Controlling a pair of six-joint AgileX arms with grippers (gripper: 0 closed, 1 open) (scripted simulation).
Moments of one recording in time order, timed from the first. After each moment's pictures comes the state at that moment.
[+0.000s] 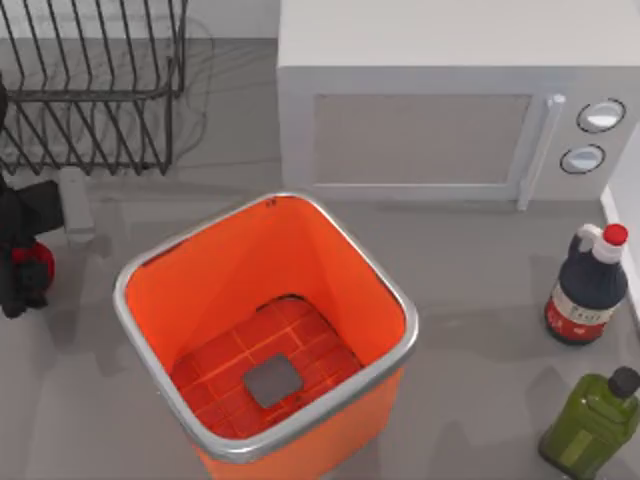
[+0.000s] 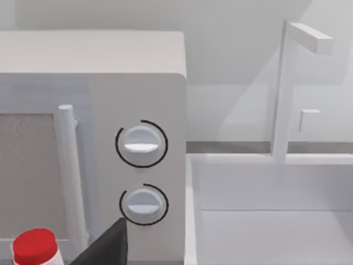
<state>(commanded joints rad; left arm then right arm) 0.06 2.03 1.27 -0.80 0.07 1.31 0.00 0.00 0.00 0.00 0.00 0.00</state>
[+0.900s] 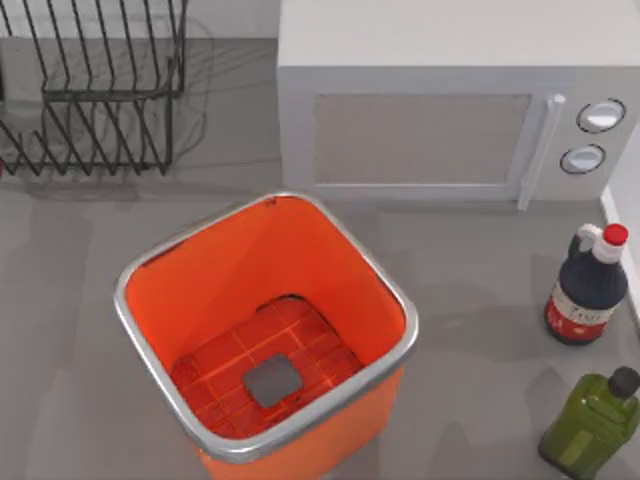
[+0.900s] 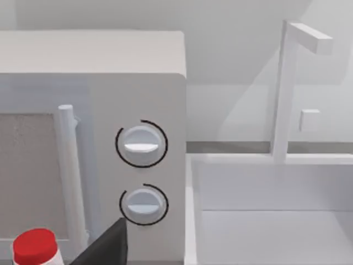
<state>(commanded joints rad) 0.05 1.89 1.70 -1.36 0.07 1.30 0.00 0.00 0.00 0.00 0.00 0.00</state>
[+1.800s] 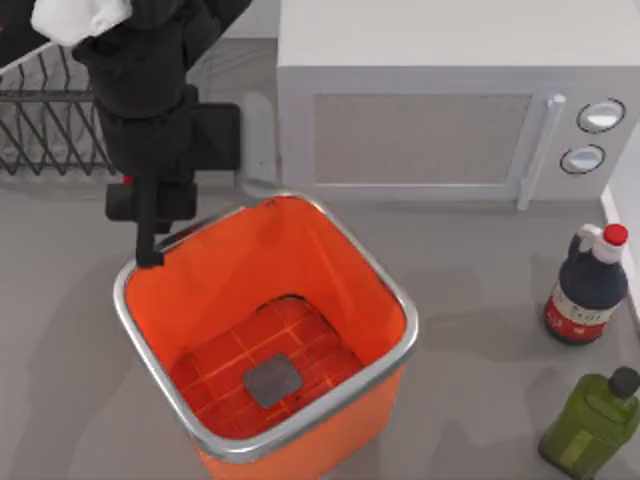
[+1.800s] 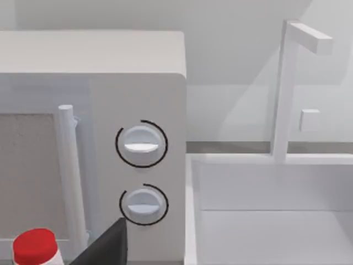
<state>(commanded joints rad) -0.54 1.83 1.63 -1.38 -0.06 0.96 0.00 0.00 0.00 0.00 0.00 0.00</state>
